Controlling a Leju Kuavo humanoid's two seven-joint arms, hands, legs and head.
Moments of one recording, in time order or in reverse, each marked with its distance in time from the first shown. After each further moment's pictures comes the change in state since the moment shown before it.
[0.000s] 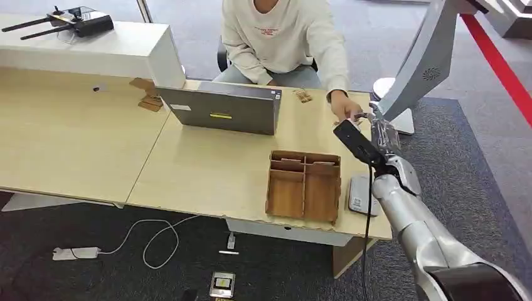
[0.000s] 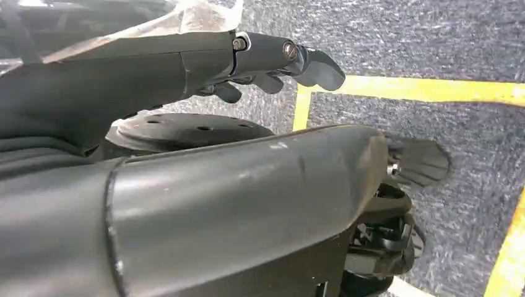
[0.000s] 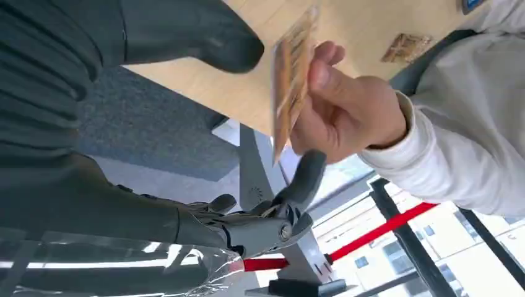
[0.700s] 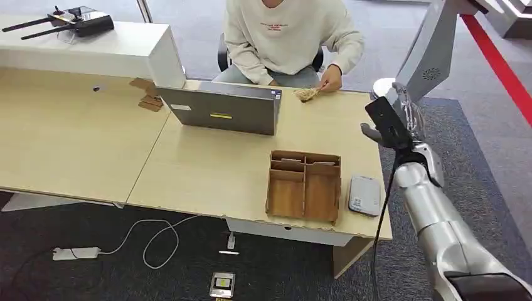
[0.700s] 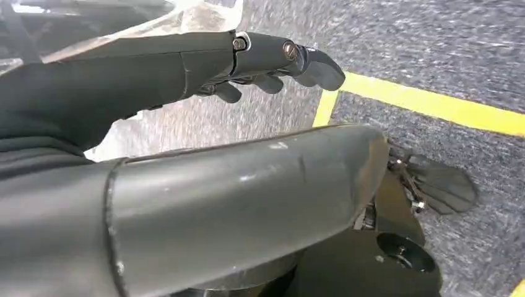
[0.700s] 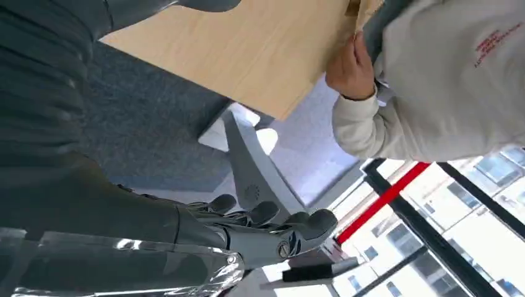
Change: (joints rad) left arm 0.061 0.046 0.000 0.000 0.188 -0.004 -0.013; right arm 0.053 -0.103 -0.060 -0.286 -0.143 0.142 0.085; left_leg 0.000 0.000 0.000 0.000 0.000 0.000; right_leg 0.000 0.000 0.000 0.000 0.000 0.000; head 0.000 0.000
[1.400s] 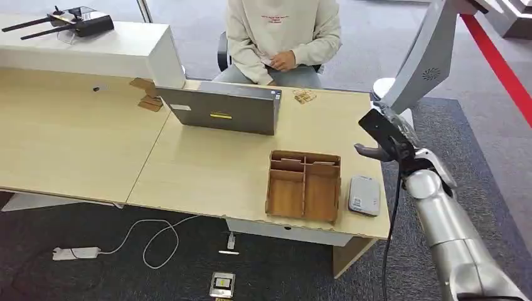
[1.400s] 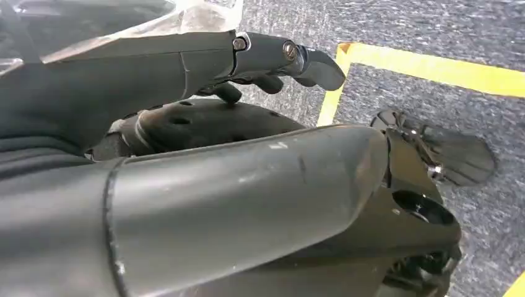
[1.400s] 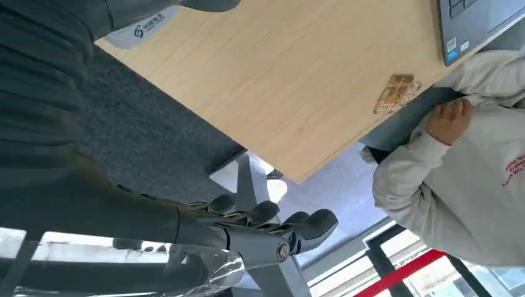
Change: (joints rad) left arm -0.022 -0.040 0.000 0.003 0.001 -0.015 0.038; right arm 0.100 -0.062 0.005 -0.243 0.038 0.344 0.130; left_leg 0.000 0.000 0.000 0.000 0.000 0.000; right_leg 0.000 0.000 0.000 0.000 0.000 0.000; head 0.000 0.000
